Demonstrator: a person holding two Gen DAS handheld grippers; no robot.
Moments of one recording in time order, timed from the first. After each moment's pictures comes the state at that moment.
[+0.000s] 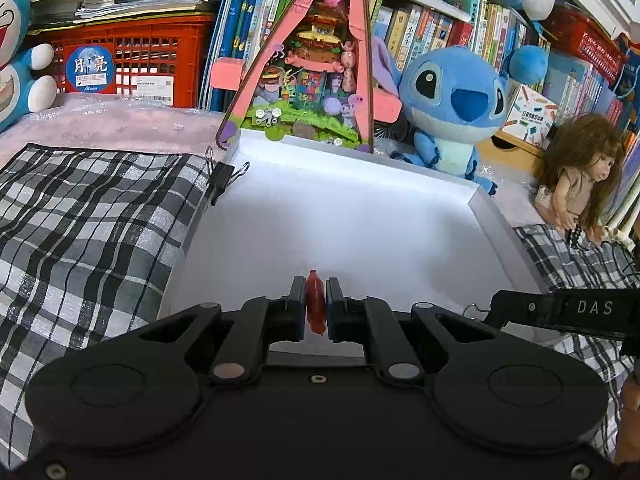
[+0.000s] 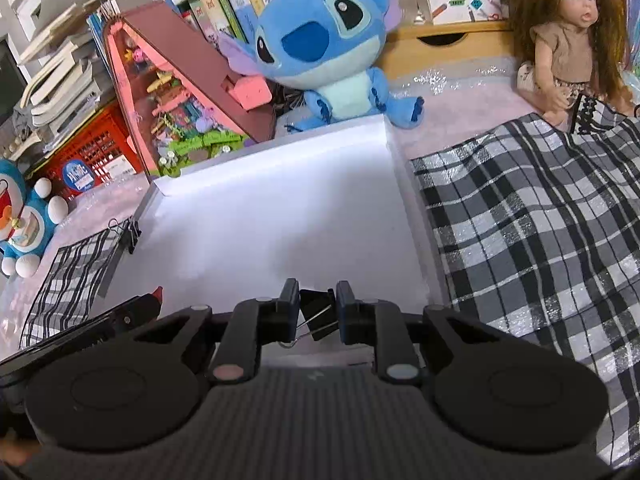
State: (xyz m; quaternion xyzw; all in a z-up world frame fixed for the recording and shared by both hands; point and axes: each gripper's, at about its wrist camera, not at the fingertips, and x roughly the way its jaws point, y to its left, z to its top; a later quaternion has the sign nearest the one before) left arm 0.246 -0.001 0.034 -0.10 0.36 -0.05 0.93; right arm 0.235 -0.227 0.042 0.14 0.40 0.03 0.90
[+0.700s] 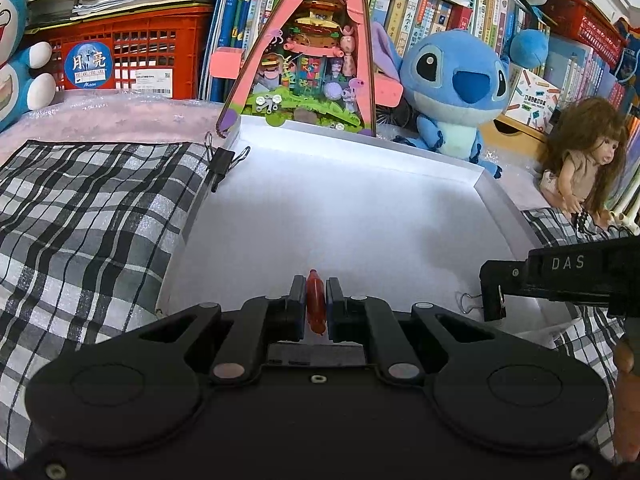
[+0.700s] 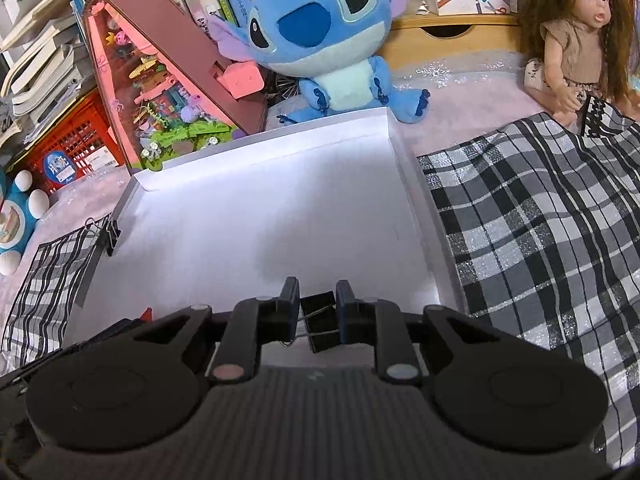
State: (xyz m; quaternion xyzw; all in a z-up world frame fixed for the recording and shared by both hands) left arm 0.243 -0.004 0.027 -0.09 0.37 -0.05 0.92; right arm 0.258 -0.218 0.032 0.13 0.42 0.02 0.90
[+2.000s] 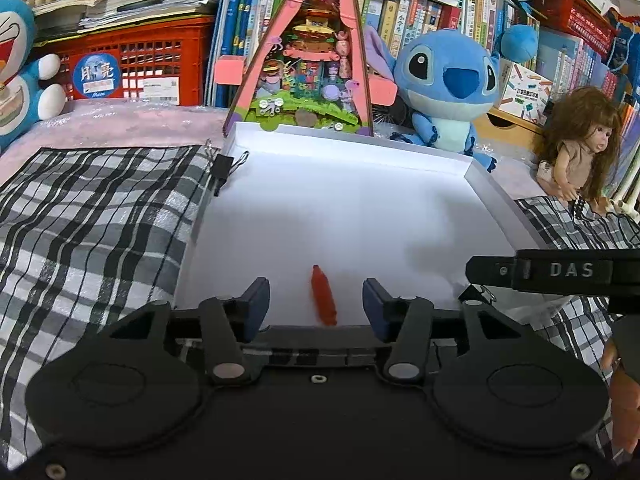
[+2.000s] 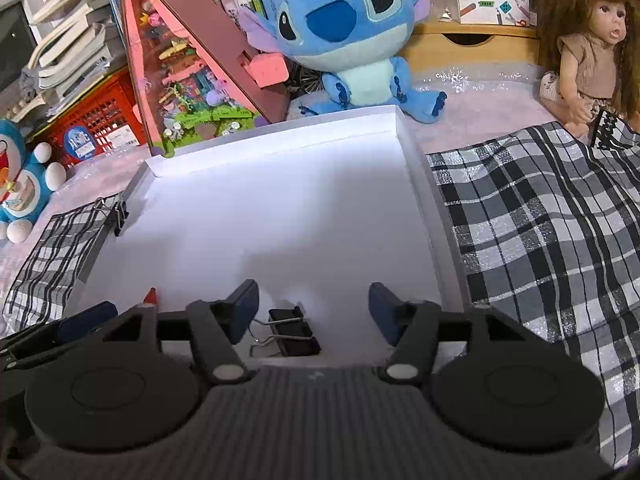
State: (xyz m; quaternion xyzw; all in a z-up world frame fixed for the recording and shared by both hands) left arm 0.219 -0.003 0.035 -0.07 0.36 -0.05 0.93; right arm 0.240 -0.222 0.027 0.10 0.40 0.05 0.91
